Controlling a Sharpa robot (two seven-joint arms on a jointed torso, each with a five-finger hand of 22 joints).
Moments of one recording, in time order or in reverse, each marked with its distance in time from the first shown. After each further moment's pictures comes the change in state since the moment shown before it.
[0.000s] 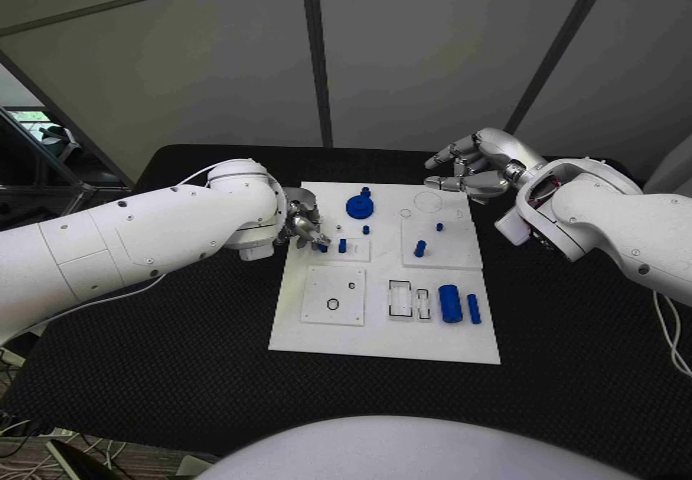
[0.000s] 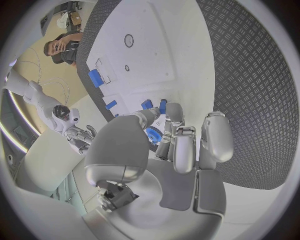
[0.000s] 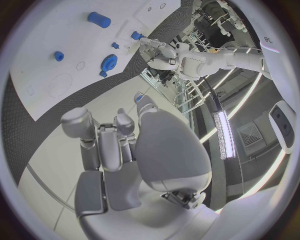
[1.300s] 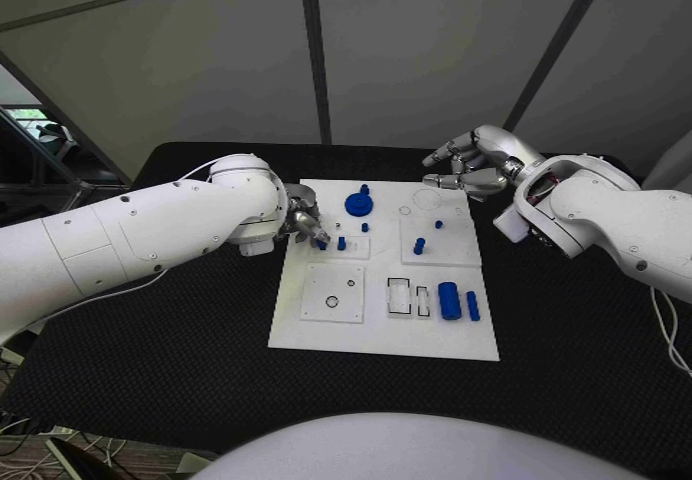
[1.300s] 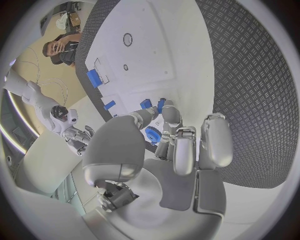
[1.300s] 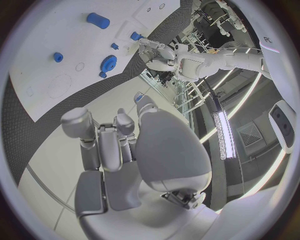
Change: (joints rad) left arm 0.004 0.018 0.002 -0.021 -0.006 0.021 -0.011; left_hand -0.075 -0.030 0.052 -0.052 -0.001 0.043 -0.029 0.016 -0.002 0.084 -0.033 0.036 0.062 0.000 -0.015 0.019 0.000 -0.002 0.028 -0.014 0.029 0.000; right arm 0.000 0.001 0.000 0.000 0.000 0.006 0.000; right_hand 0.000 0.000 0.000 0.000 0.000 0.000 0.000 0.000 0.000 0.000 0.000 0.000 0.000 0.000 0.000 0.000 0.000 0.000 0.000 0.000 0.000 0.000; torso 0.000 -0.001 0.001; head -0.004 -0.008
